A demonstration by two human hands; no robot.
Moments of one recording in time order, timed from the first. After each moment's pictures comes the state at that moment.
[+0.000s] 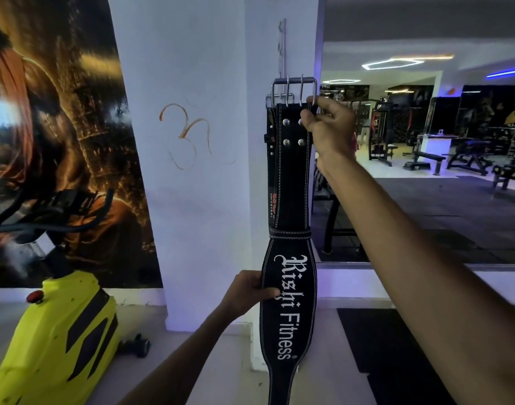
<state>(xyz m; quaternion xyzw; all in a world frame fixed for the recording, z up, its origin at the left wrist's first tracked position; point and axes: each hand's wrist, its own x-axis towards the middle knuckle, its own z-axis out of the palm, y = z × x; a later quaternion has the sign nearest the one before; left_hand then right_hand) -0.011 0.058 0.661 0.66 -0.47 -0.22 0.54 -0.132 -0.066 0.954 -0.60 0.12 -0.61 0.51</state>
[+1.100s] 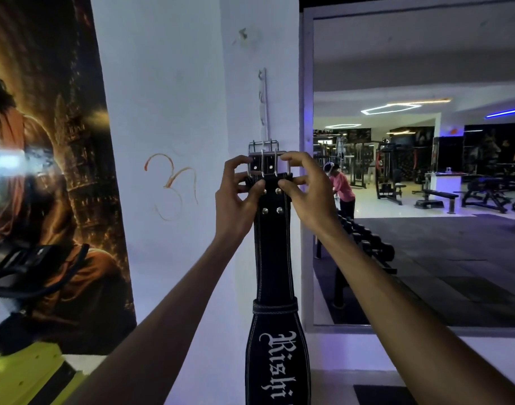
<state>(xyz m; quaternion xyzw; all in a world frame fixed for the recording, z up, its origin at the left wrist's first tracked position) 0.029 -0.115 0.916 0.51 -0.48 0.20 0.69 -0.069 -0.228 0.933 -0.75 0.00 -0.60 0.29</state>
